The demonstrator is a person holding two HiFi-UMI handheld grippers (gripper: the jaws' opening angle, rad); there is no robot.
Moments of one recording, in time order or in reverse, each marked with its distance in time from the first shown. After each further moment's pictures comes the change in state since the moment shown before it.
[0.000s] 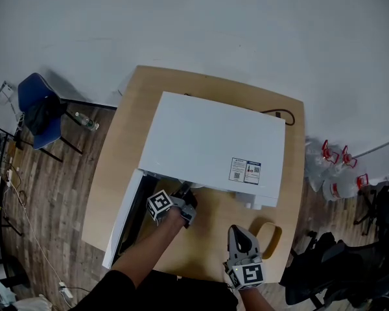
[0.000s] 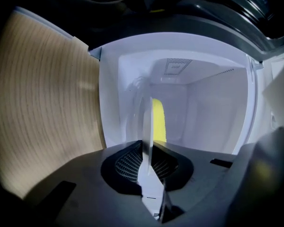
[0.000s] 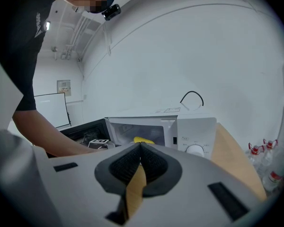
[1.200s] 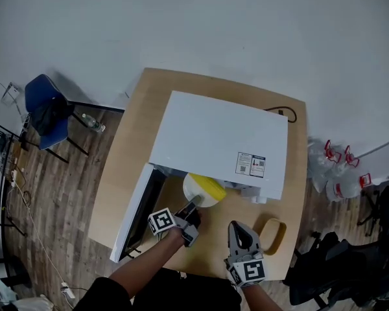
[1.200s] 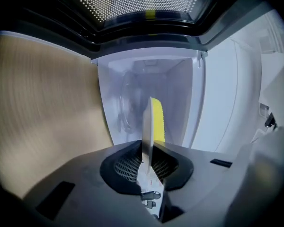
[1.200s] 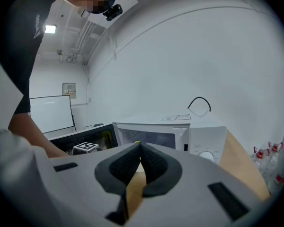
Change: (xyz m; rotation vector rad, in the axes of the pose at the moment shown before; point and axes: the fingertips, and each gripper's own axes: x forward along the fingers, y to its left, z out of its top) left arm -0.074 -0.037 -0.057 0.076 0.142 -0.093; right arm -0.005 0.029 0.009 -0.012 -0.034 0.047
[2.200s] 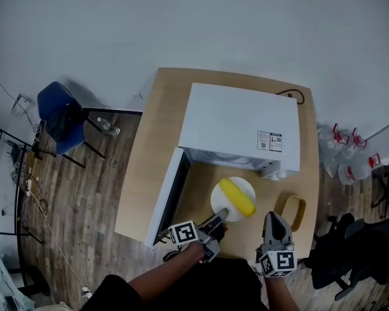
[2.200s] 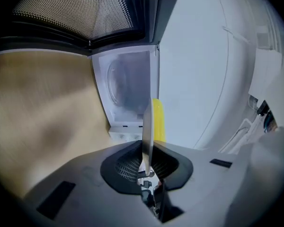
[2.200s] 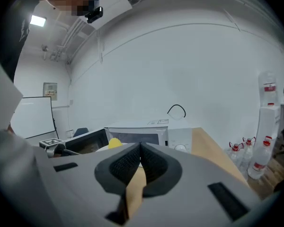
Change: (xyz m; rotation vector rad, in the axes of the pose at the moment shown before) left arm -0.094 -0.067 -0.078 0.053 0.205 -0.027; right arm -0.070 0.003 0.008 0.060 -0.045 -0.234
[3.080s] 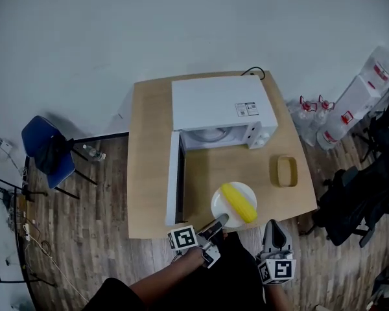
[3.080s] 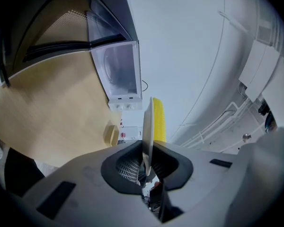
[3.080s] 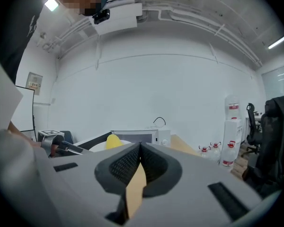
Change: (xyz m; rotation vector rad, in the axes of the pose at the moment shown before) left arm -0.130 -0.047 -0.077 0.019 0.296 -0.074; right arm -0.170 0.113 -0.028 -0.002 -0.121 -0.311
